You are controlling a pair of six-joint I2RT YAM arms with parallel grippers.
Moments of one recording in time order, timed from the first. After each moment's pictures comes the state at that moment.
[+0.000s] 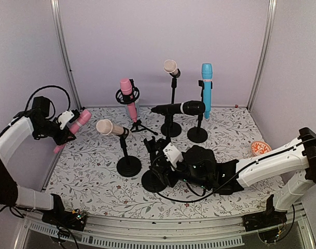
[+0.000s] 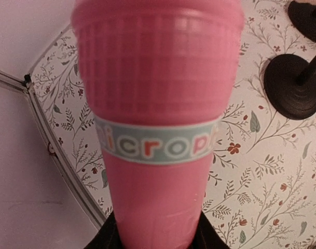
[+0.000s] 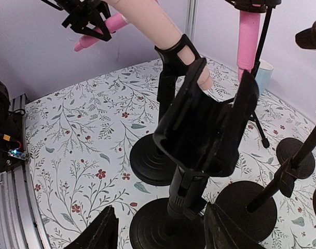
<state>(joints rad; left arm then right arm) 0.14 1.18 1.03 -0.80 0.32 0.84 1.28 1.56 0.82 0.43 0.33 0.08</state>
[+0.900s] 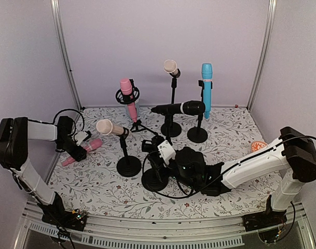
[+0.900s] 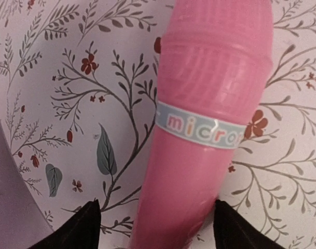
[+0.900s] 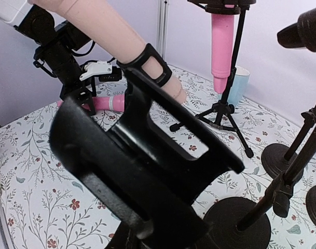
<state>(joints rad) 0.05 1.63 0.82 -0.35 0.00 0.64 1.27 1.74 0.88 0.60 0.47 0.07</state>
